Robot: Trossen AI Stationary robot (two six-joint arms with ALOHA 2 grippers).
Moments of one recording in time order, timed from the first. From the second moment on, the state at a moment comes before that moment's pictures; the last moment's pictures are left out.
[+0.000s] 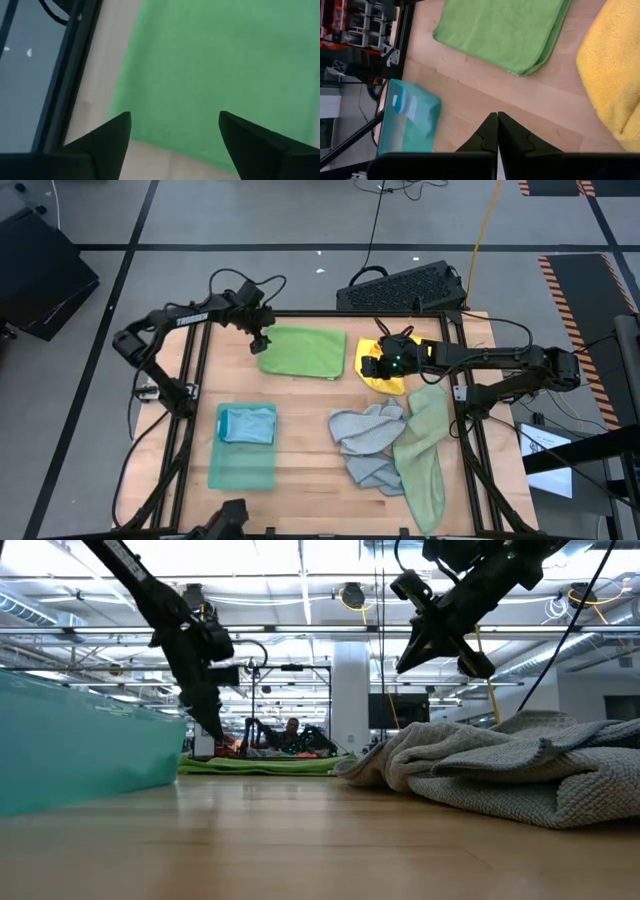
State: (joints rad) left arm 0.88 1.62 0.99 -0.51 0.24 0.64; right arm -0.22 1.23 0.79 -0.28 -0.02 1.17
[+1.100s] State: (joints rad) left arm 0.99 1.97 1.32 -0.73 0.26 0.77; right arm -0.43 1.23 0.79 -0.29 -0.42 0.78
